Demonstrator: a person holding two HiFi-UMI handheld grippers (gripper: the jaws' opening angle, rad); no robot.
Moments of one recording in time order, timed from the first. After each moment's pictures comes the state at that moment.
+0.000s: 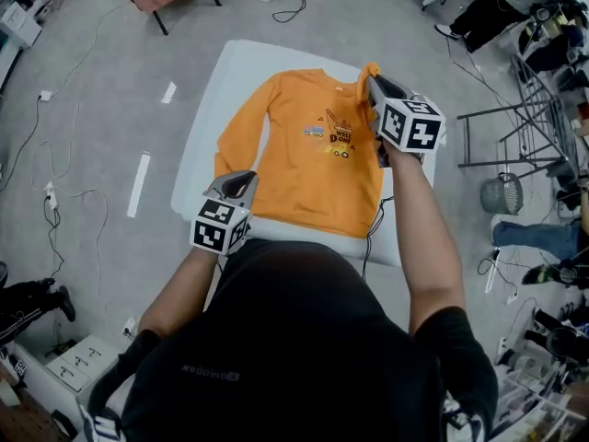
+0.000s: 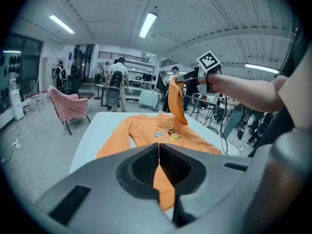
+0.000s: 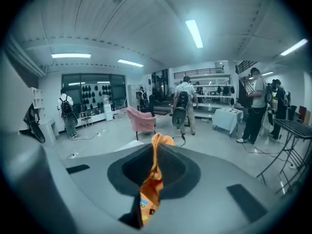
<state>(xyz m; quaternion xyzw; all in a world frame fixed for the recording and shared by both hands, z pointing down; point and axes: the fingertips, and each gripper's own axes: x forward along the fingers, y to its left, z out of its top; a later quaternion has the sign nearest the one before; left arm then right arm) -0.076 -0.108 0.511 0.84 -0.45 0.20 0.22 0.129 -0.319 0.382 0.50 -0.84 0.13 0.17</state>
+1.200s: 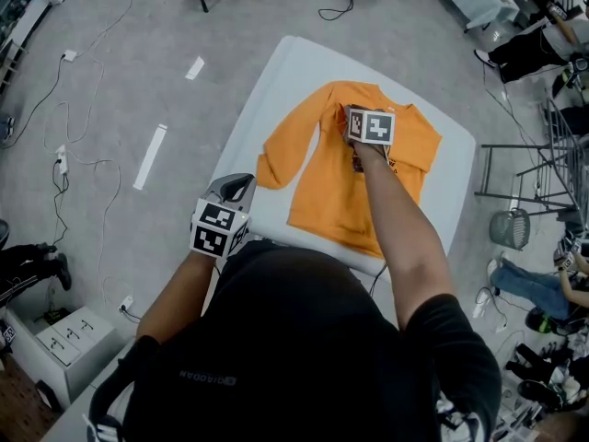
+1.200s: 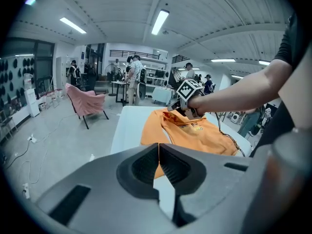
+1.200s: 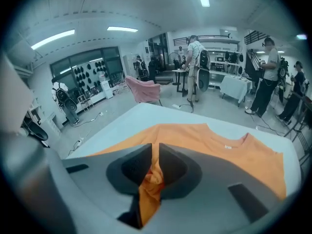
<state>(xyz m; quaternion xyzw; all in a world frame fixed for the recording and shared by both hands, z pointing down) -0.201 -0.109 0.535 0.80 -0.50 0.22 0.23 -0.017 -0.366 0.597 0.46 -0.79 0.25 0.31</state>
